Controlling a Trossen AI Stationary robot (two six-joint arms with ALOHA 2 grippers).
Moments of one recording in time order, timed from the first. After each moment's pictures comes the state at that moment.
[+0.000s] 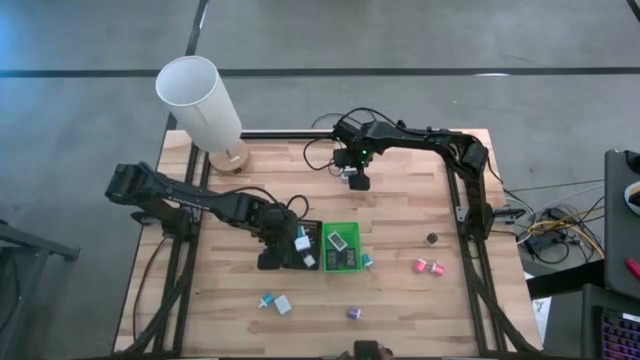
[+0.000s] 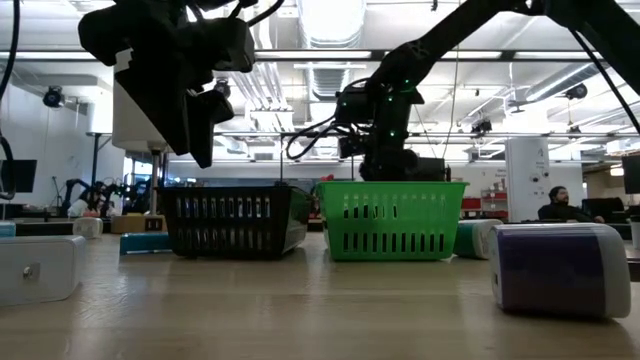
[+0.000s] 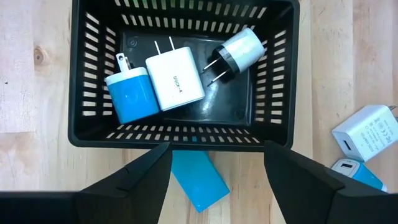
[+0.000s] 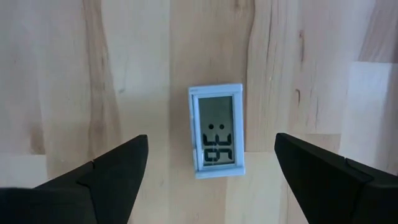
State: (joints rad) left arm -0.14 1.54 1.04 -0.74 0.06 -0.14; right arm -0.51 2.03 1.53 -0.83 -0.08 -0.50
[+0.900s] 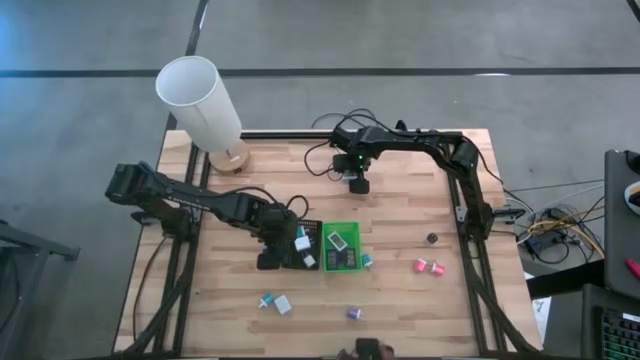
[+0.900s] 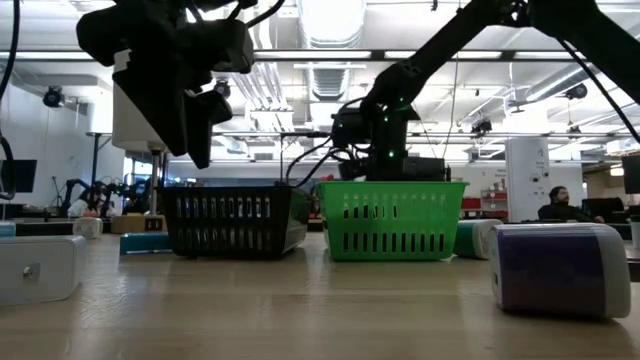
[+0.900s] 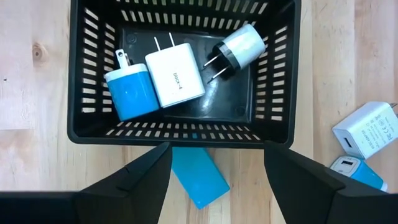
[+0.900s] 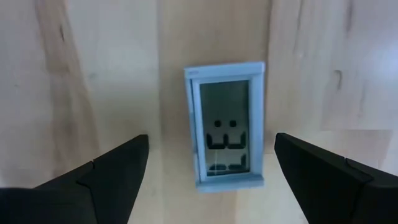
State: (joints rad) left arm -0.14 1.54 1.04 -0.75 0.07 -0.14; right arm -0.51 2.12 1.52 -0.83 -0.02 -0.49
